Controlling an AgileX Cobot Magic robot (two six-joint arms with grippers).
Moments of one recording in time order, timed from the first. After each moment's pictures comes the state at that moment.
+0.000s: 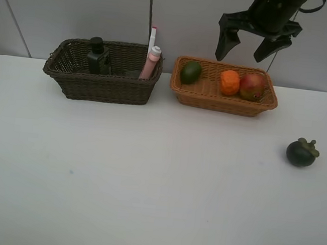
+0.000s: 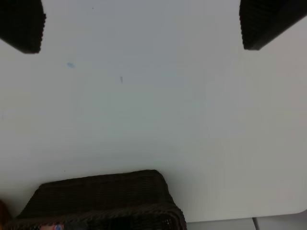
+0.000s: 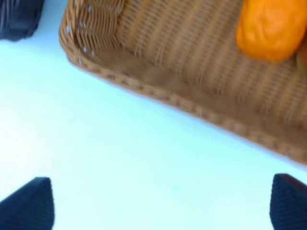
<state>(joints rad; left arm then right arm) -0.09 -0.01 -0.51 -0.01 1.07 0.02 0.32 1.91 -1.75 0.06 1.21 -0.02</state>
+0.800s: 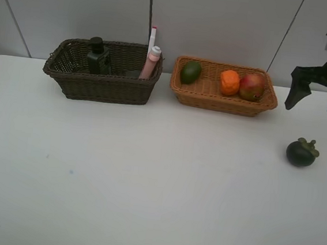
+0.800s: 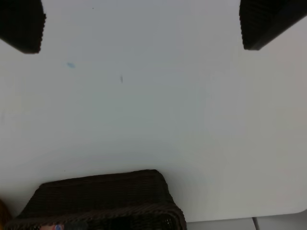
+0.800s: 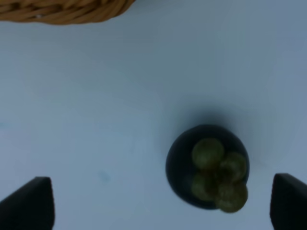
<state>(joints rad) -0.09 -0.01 -0.51 -0.01 1.07 0.02 -0.08 1.80 -1.34 0.05 1.08 -0.06</state>
